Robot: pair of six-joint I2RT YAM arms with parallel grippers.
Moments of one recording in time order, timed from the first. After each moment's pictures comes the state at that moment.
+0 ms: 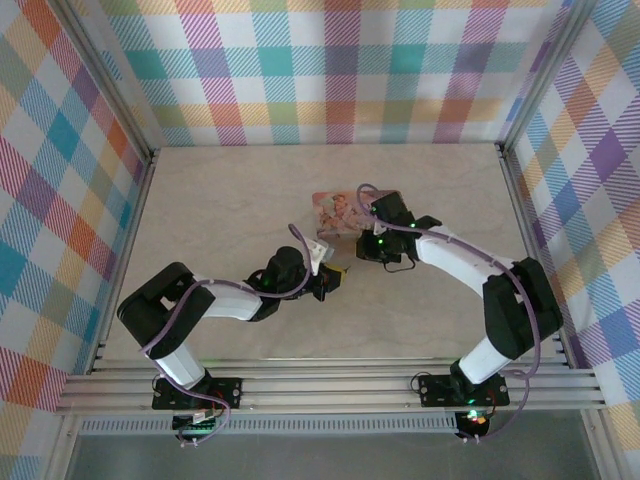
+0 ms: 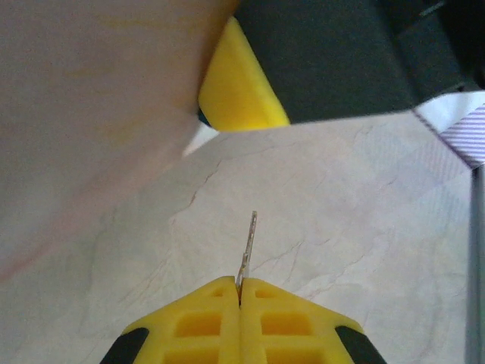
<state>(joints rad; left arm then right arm) -0.75 1.66 0.59 0.66 0.34 -0.38 0.51 1.57 1.07 -0.55 -0.21 0.58</state>
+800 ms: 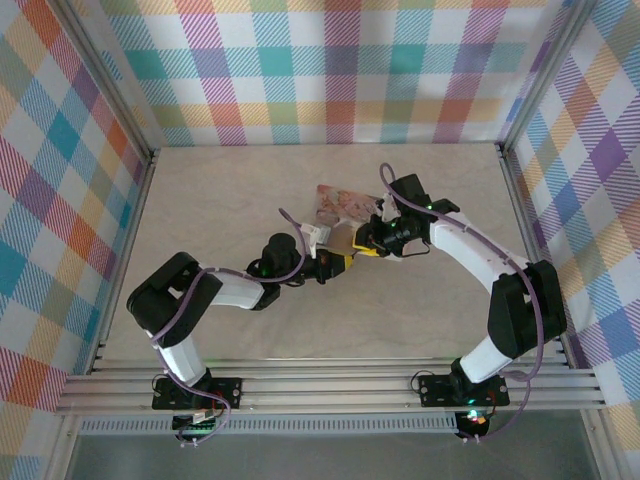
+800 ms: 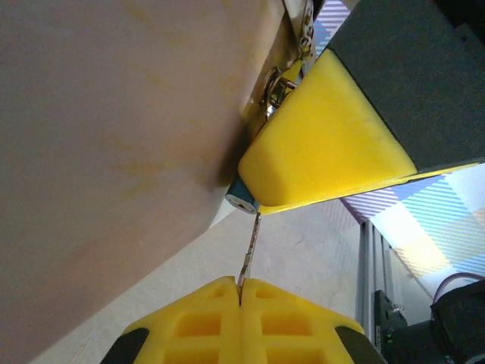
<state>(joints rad) -0.68 1.74 0.65 0.87 0.54 -0.63 0.42 1.57 1.19 -0.69 -0.58 0.68</state>
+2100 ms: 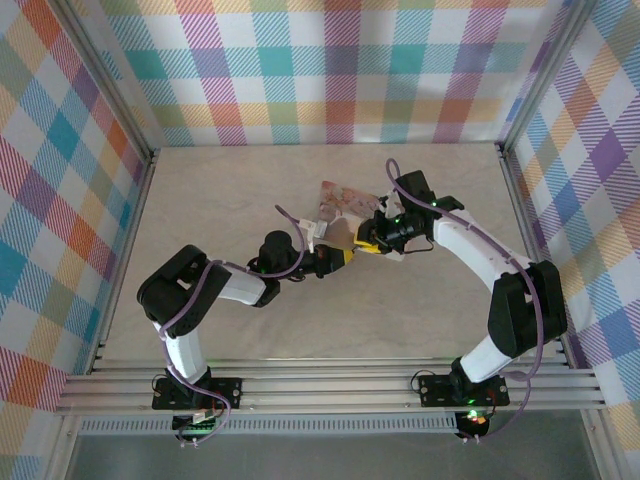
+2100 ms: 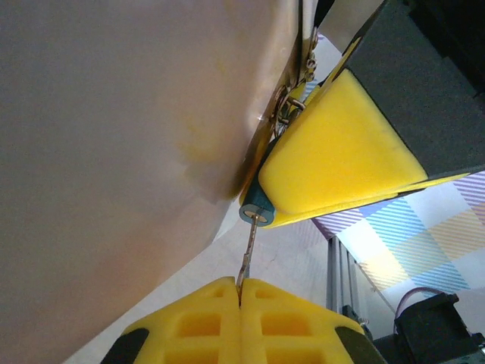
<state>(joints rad) -0.64 1.82 0.67 1.02 0.63 -0.74 0.39 1.57 1.20 -0.69 -0.63 0.71</state>
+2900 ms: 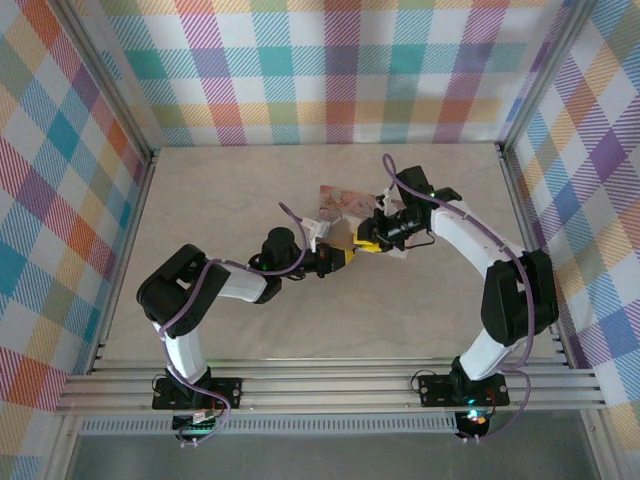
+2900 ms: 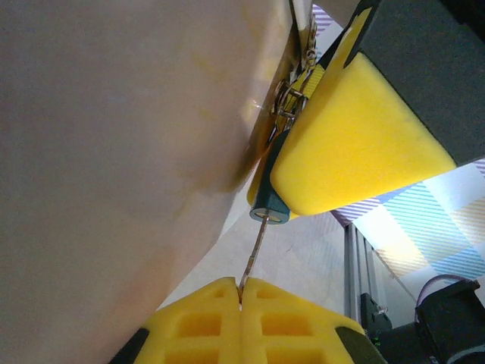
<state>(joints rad) -0.64 1.81 0.70 0.92 0.64 -0.65 0.37 1.65 1.28 -0.80 -0.71 0.58</state>
